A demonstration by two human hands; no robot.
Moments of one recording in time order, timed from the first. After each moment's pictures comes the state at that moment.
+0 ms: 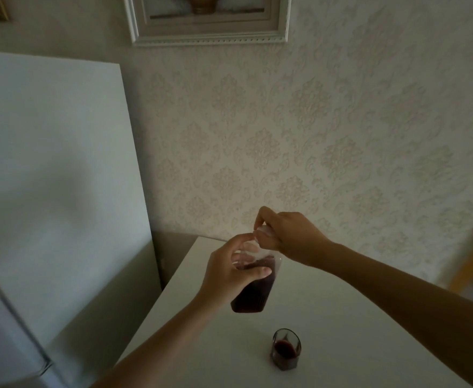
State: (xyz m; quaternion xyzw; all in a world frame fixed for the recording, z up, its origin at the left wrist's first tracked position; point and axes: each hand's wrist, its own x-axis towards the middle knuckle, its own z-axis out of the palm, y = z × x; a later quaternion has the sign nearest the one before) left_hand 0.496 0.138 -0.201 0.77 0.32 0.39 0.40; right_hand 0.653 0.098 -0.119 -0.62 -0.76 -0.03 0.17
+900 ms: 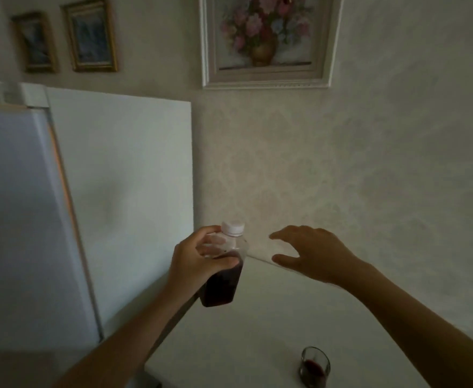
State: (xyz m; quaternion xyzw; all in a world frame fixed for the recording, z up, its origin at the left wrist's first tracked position) left_hand 0.364 0.109 -0.165 0.69 0.41 0.50 0.32; right_hand 0.593 0.046 -0.097 -0.62 -0.77 -0.10 0.08
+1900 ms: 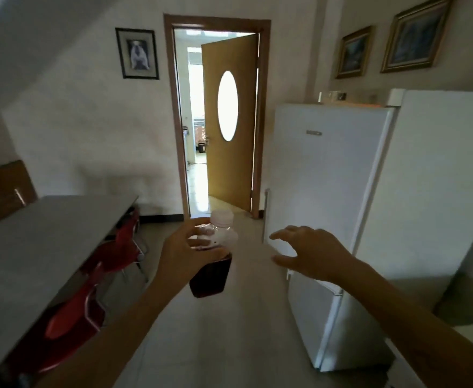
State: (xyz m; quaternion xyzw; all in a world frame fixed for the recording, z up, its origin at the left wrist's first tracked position) left_hand -0.044 -0.268 -0.169 0.37 0.69 0.62 0.06; right_hand 0.149 -0.111 -0.111 -0.19 -0.98 0.00 0.08
